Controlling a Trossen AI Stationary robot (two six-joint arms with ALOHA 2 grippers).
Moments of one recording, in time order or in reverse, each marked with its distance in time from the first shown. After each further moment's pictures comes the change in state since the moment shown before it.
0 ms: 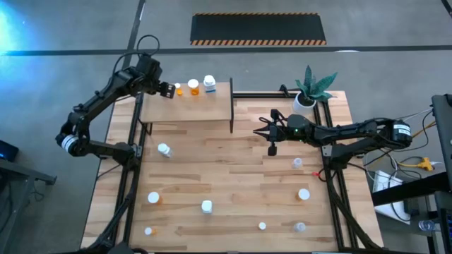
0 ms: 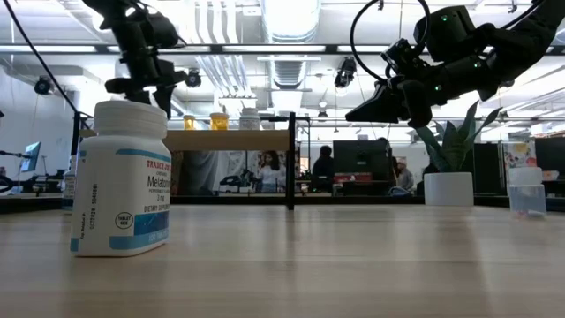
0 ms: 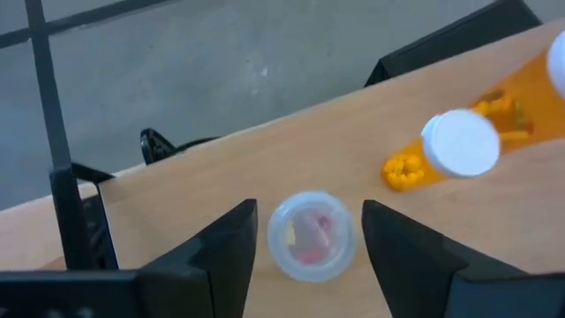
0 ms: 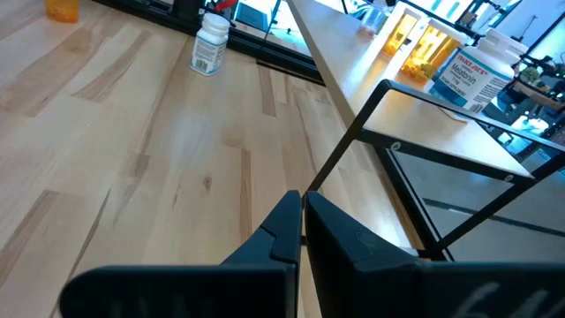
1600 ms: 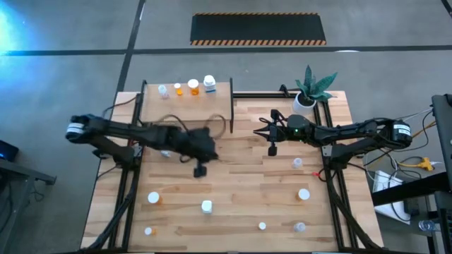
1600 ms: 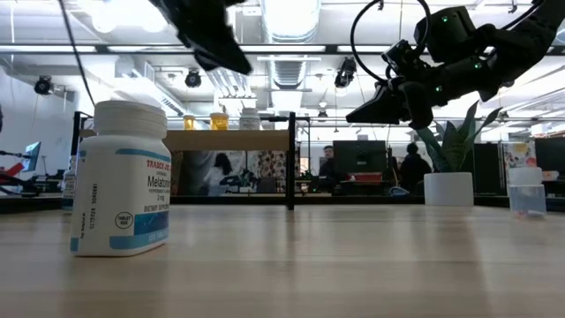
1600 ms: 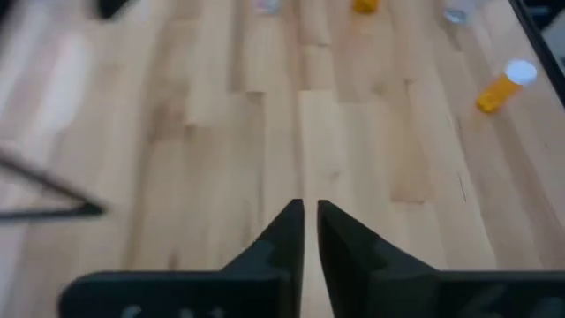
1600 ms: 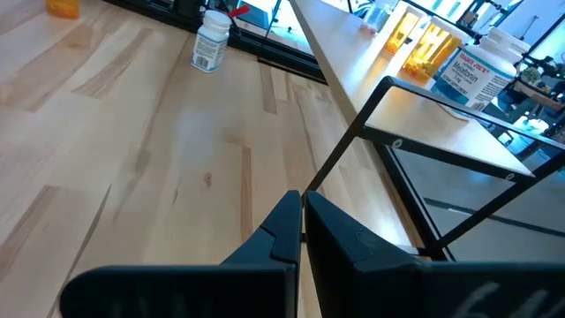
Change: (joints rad) left arm -1.072 0.155 -0.102 0.456 0.110 0.158; right arm 0.000 0.000 -0.005 0.000 0.000 -0.006
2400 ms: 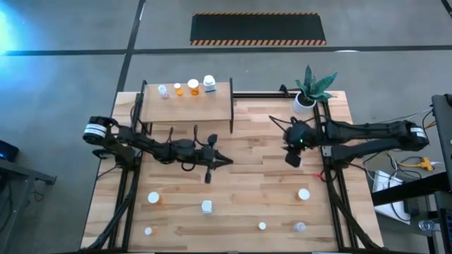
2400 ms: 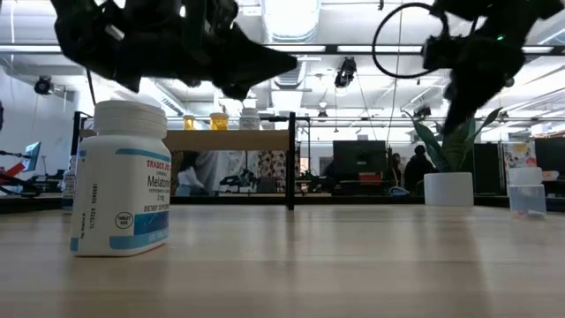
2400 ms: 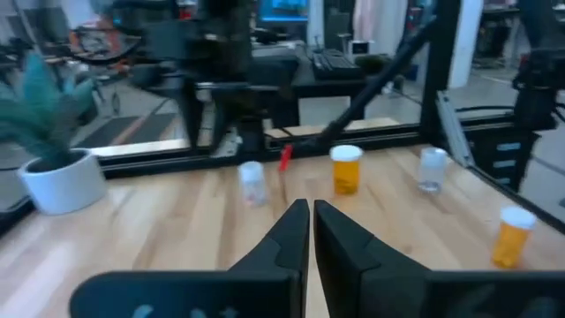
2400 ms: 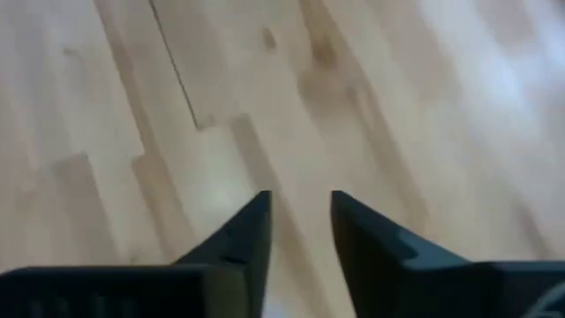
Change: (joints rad) left arm 0.008 0.190 -0.482 1.368 0.056 0.108; right arm 0.238 -0.279 0.313 -1.378 0.234 0.733
